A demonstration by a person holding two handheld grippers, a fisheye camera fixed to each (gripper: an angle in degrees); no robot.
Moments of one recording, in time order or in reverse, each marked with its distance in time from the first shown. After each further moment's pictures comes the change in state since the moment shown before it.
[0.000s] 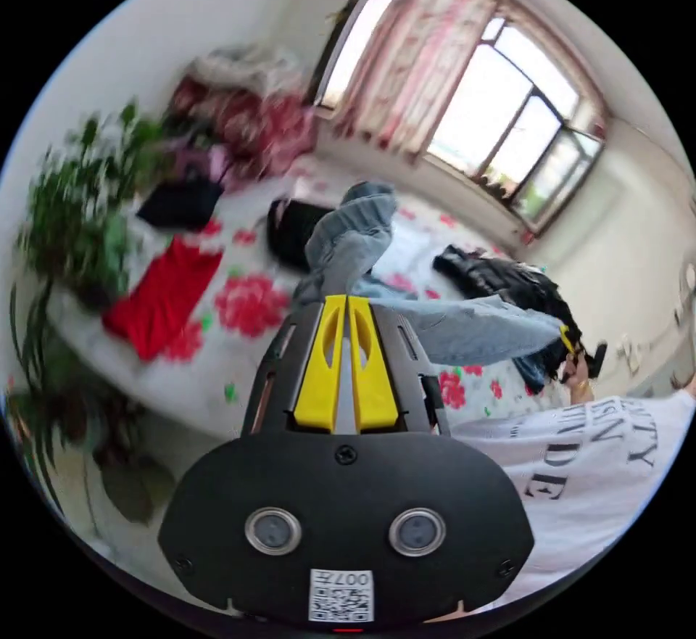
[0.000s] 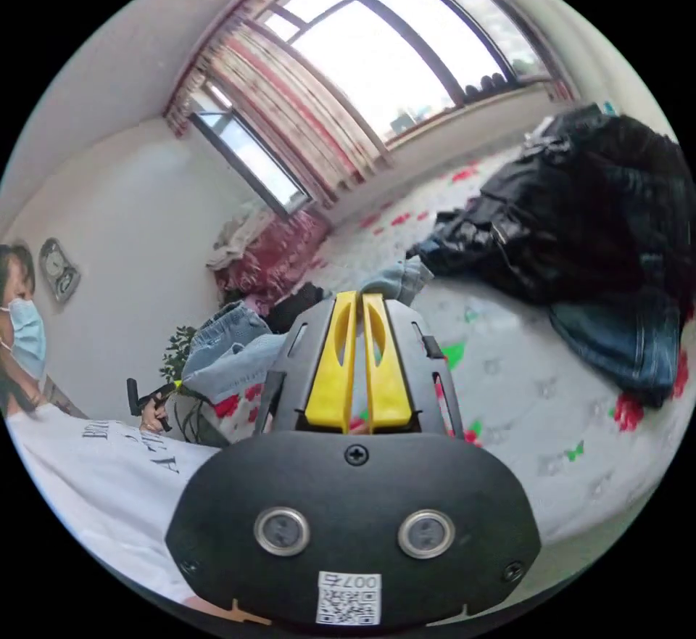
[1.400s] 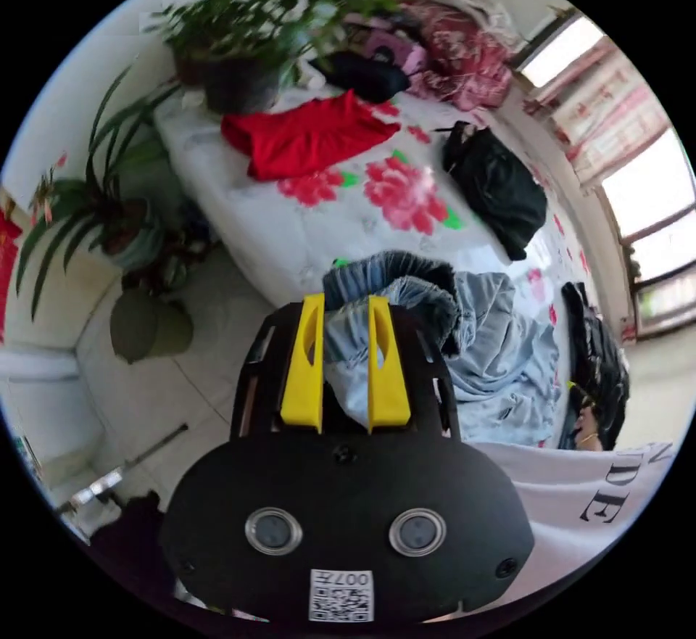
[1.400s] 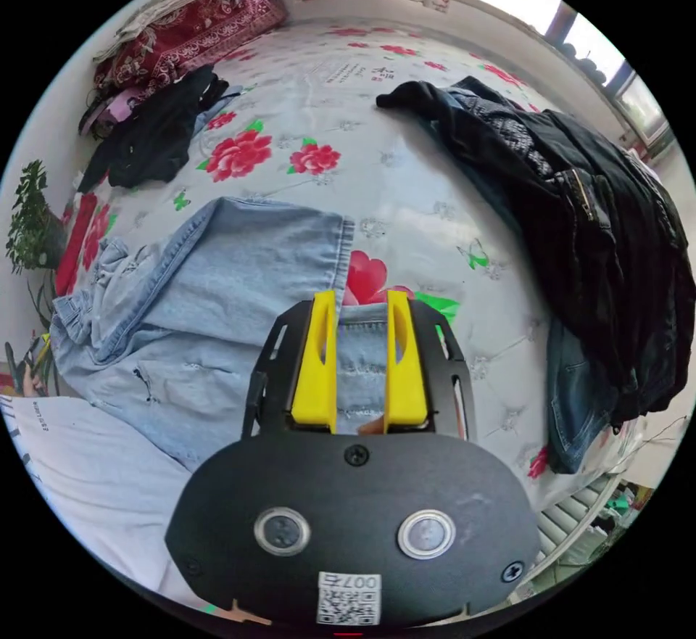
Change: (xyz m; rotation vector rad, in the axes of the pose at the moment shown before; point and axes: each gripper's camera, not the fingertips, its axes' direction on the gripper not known) left arm -0.101 0.076 0.160 -0.227 -0.353 -0.542; right arm -0.038 -0.029 0.311 -0.736 0.566 -0.293
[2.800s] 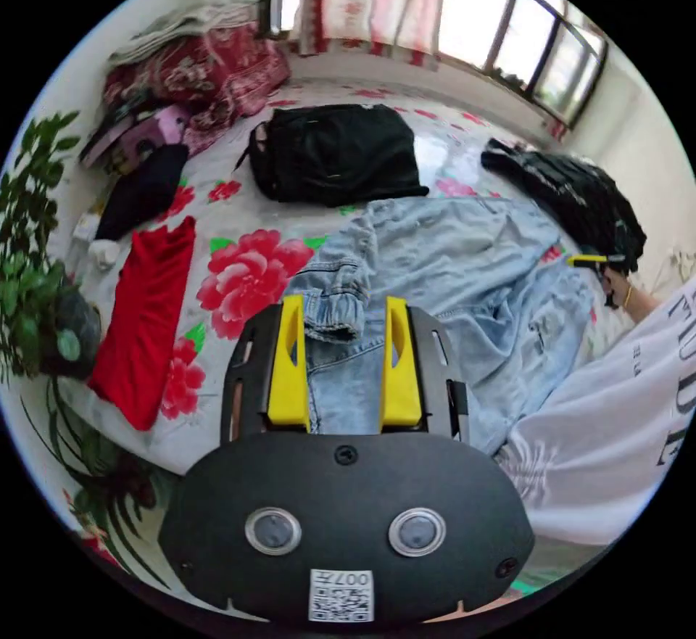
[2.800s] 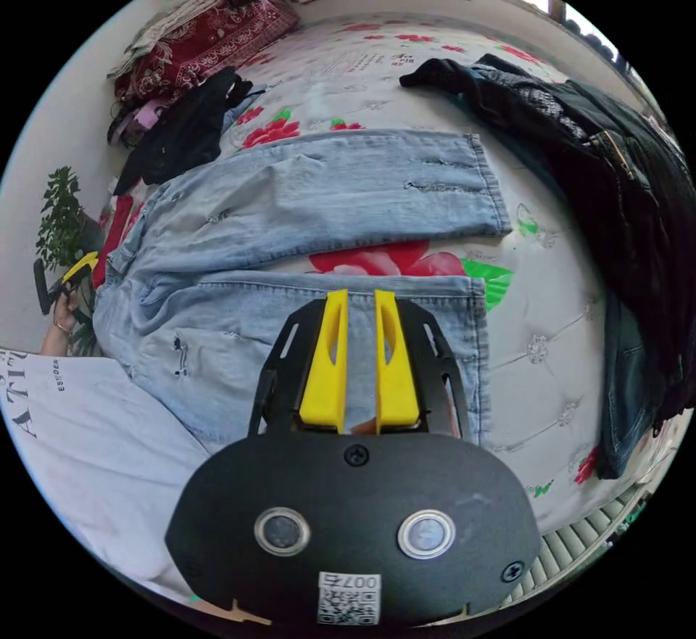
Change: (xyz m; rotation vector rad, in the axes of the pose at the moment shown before) left arm 0.165 -0.042 0.075 0.045 0.088 0.806; right arm -0.010 0.007 0.008 0.001 -0.185 0.009
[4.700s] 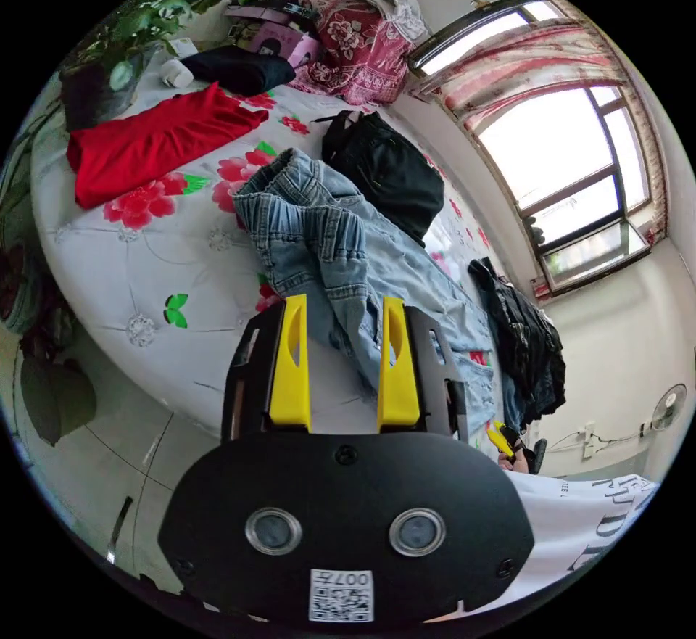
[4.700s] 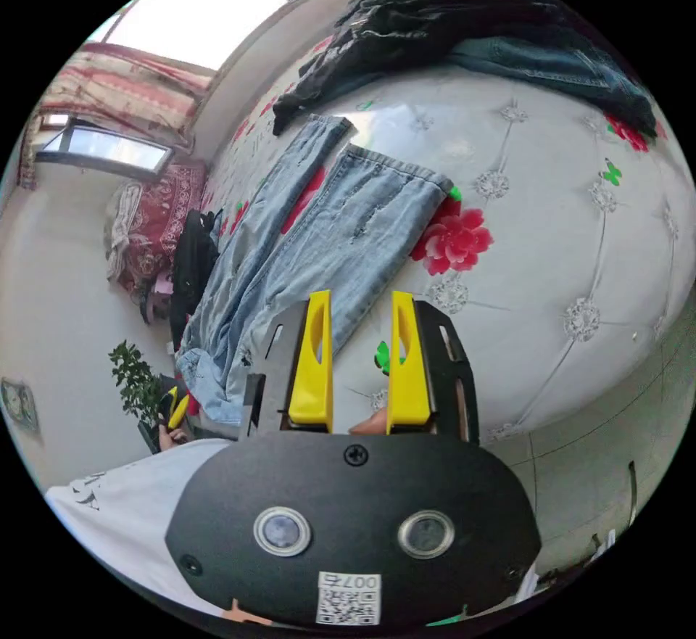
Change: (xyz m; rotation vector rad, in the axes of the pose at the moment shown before) left arm -0.102 0.206 -0.054 0.145 0.305 -0.628; right arm 0.090 0.153 -0.022 0.283 -0.326 0.665
